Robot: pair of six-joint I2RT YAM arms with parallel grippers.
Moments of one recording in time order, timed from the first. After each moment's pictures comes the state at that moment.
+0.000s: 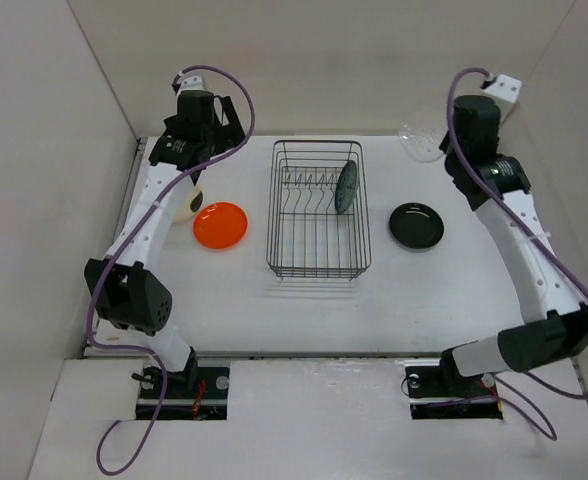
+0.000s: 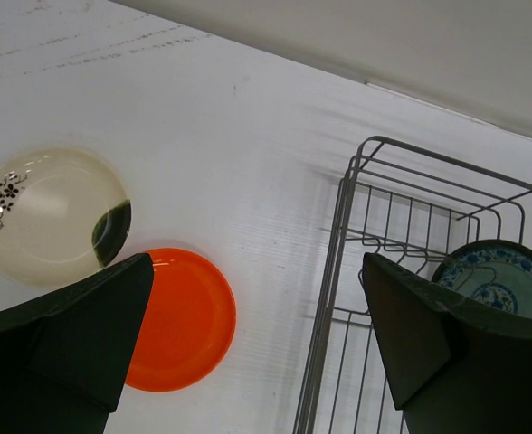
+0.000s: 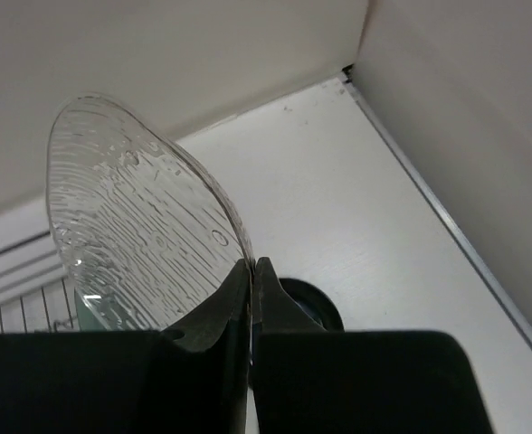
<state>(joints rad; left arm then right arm) -0.24 1.65 1.74 -0.60 -0.24 -0.43 0.22 1.38 1.61 -0.54 0.64 0.33</state>
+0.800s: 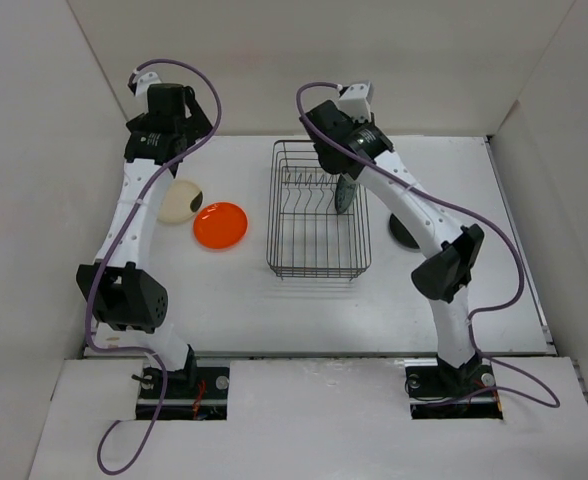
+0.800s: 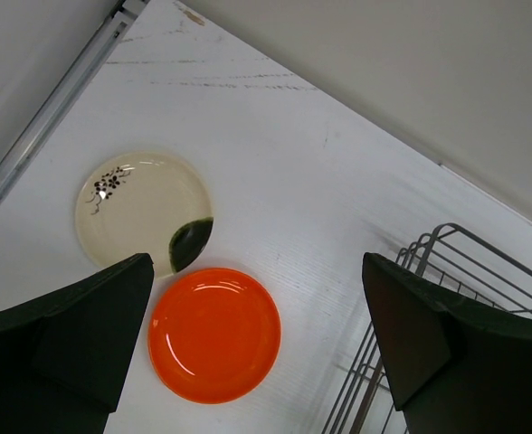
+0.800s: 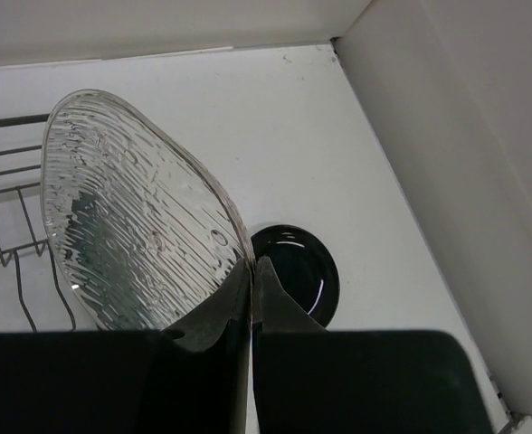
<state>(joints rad) -0.11 1.65 1.80 -0.68 -0.37 -0.52 0.69 2.09 2.37 -1.12 1.15 0.38</state>
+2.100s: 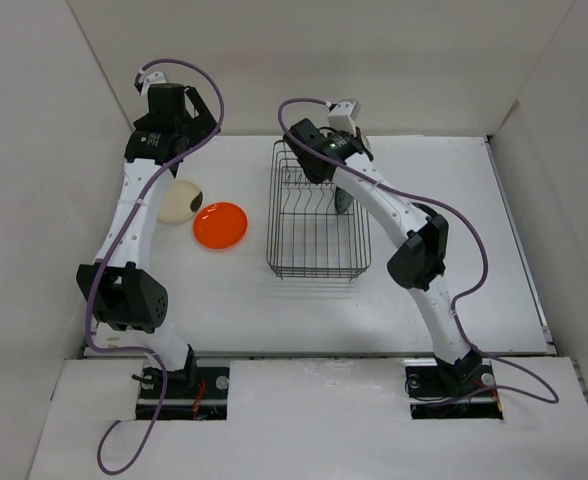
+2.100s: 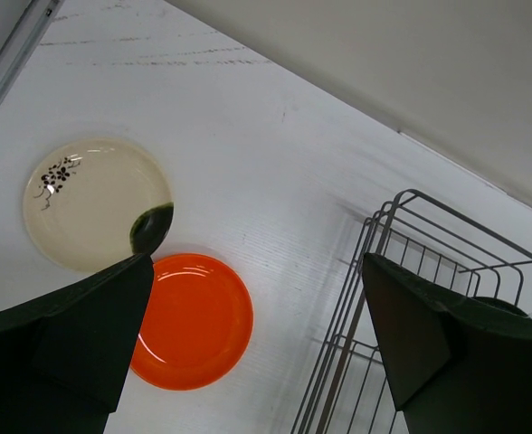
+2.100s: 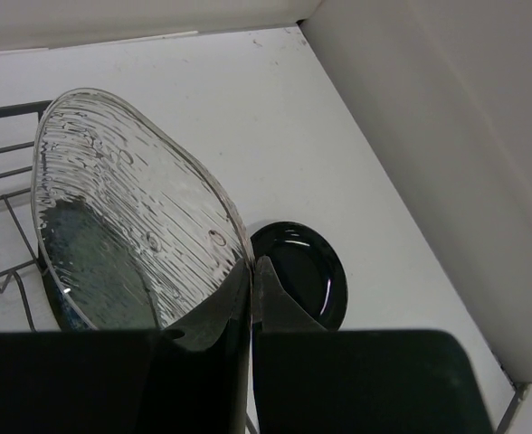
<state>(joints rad) -0.12 1.65 1.80 -0.68 -0.25 -0.53 0.69 2.32 2.51 -1.30 1.30 0.61</state>
